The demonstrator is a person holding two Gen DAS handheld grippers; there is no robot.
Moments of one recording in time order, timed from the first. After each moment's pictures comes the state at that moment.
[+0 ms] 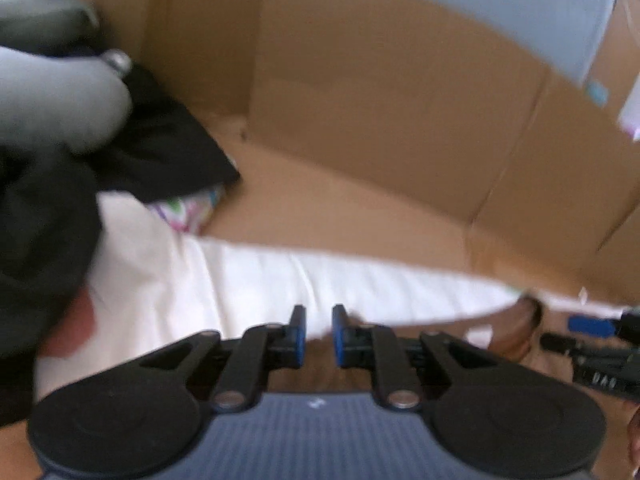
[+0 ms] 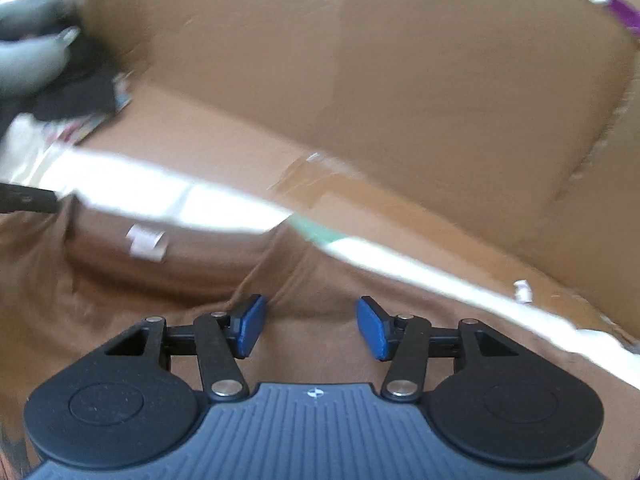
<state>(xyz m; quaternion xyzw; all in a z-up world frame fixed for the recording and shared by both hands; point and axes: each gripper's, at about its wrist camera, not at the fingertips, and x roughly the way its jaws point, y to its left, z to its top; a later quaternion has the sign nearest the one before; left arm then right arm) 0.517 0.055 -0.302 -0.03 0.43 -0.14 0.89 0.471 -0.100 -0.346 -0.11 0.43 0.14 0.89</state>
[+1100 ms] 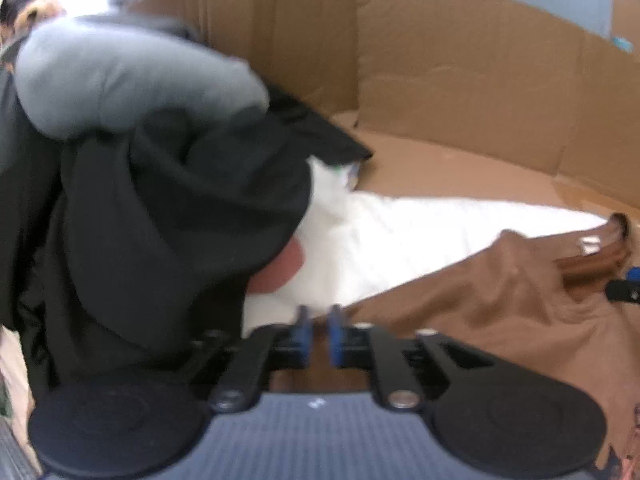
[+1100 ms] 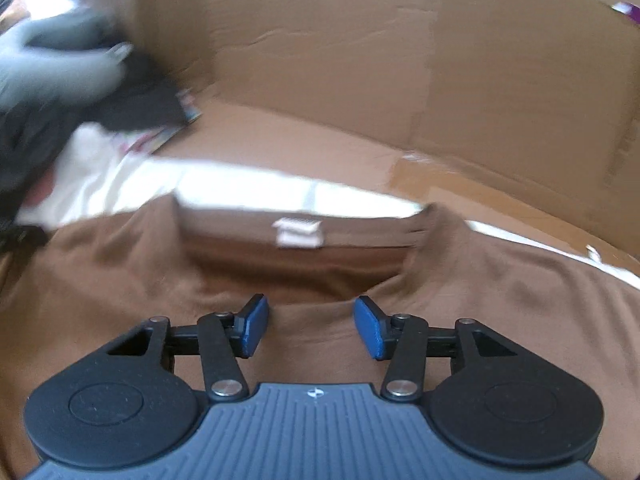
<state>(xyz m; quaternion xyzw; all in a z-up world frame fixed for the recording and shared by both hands) 0.474 0.127 -0.311 0.08 0.40 -0.08 0.91 0.417 -0.039 -0.352 -0.04 0.42 0.17 0.89</state>
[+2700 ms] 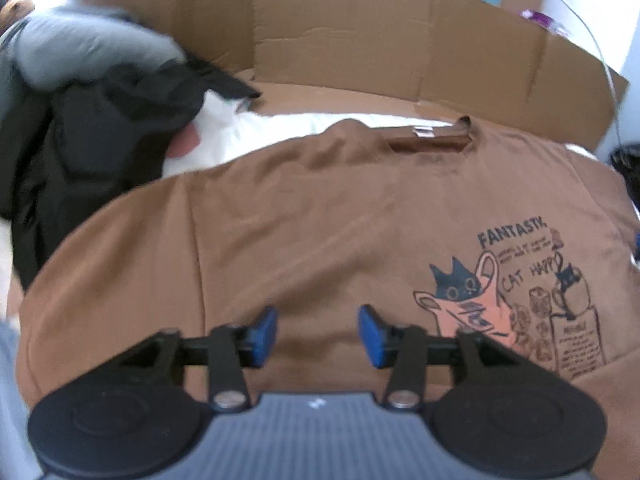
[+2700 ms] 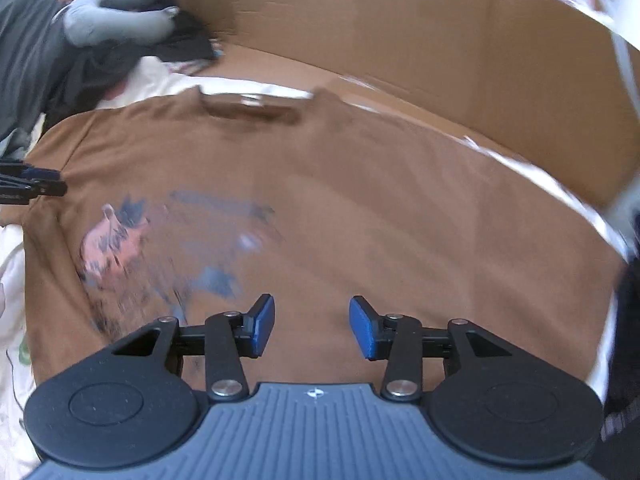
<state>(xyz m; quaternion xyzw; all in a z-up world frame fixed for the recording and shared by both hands) 0.324 0.118 -0.293 0.05 0.46 -0.17 0.87 0.270 -0.238 -0.294 -0.08 0.48 0.22 0.84</state>
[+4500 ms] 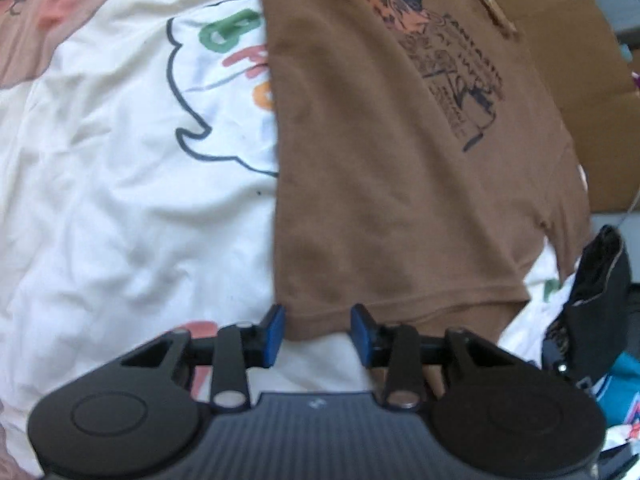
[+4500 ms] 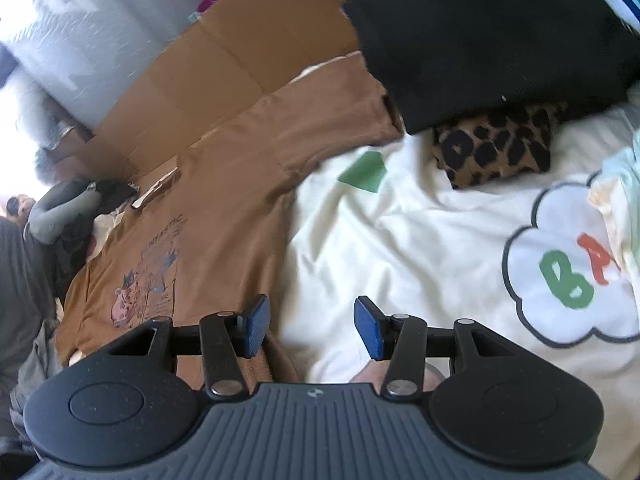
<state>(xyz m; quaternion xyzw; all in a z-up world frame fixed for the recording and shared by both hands) 0.043 0.022 -0.295 -0.32 0.65 0.03 0.69 0.106 -0.431 -0.338 0.26 0.44 0.09 0.85</state>
